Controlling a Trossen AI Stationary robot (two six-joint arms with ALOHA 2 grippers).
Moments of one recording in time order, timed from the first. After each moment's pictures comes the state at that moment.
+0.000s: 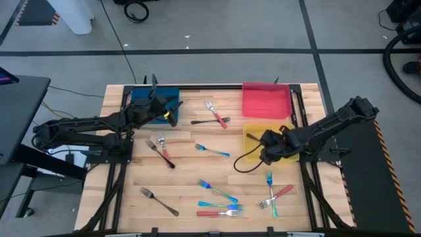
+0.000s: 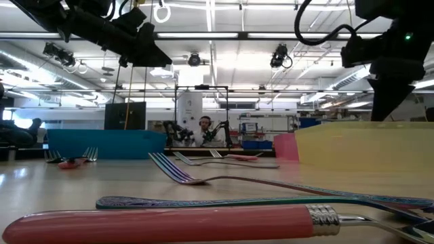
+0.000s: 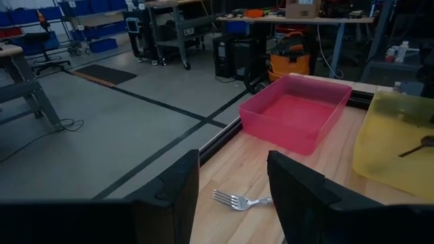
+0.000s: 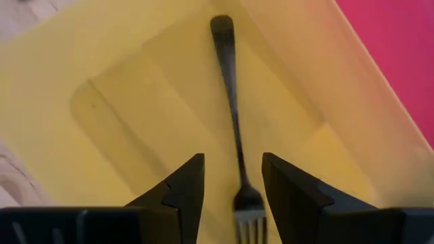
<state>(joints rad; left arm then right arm) 0.33 0.97 0.51 0.30 -0.35 0.01 0.34 1.22 0.73 -1.00 0.42 1.00</state>
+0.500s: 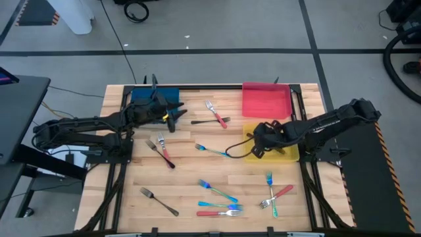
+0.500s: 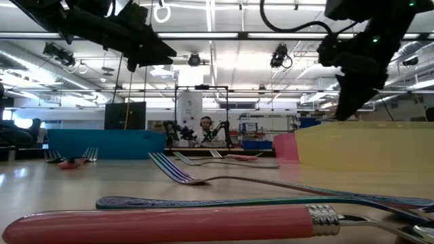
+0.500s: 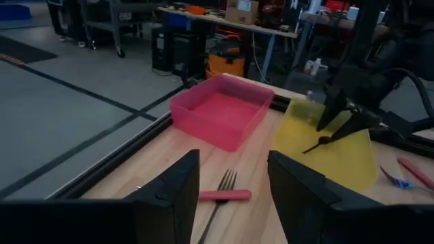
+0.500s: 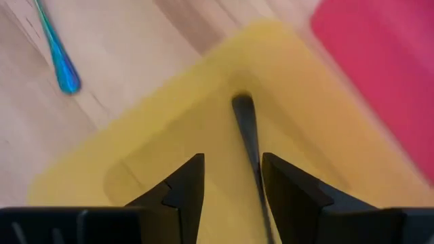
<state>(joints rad) 0.33 0.97 0.51 0.30 -0.09 -0.14 0.16 1.21 0.73 -0.77 0.43 0.79</state>
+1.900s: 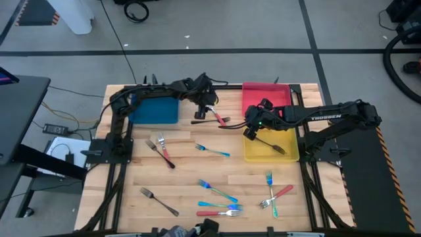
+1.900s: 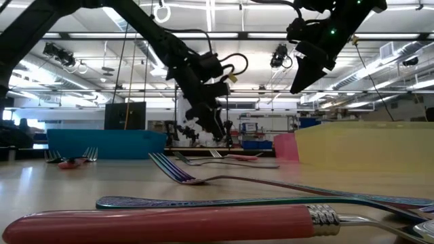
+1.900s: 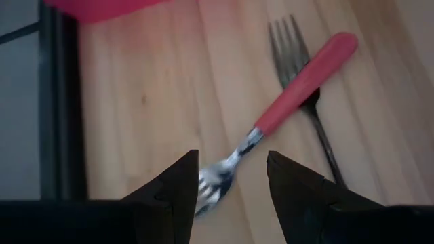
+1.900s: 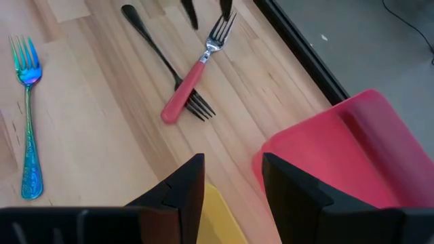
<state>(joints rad) 0.52 2.04 1.44 -0.36 0.20 0.76 -0.08 1.21 0.88 -0.60 0.48 0.25</state>
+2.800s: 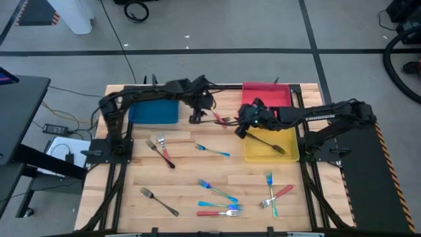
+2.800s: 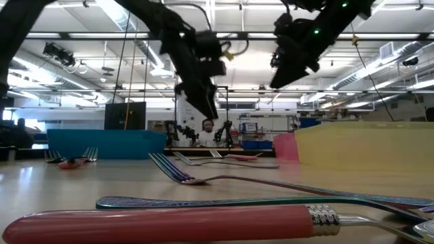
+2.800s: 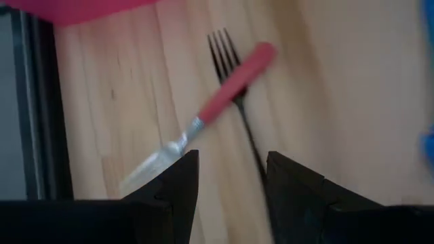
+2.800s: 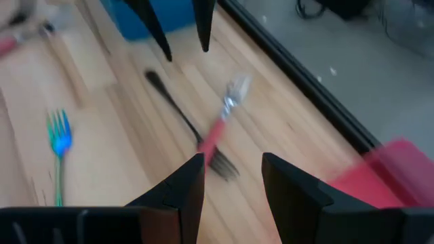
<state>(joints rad) 0.45 1.86 1.45 -0.63 0.14 0.68 -0.09 1.30 0.88 -0.32 0.47 0.22</state>
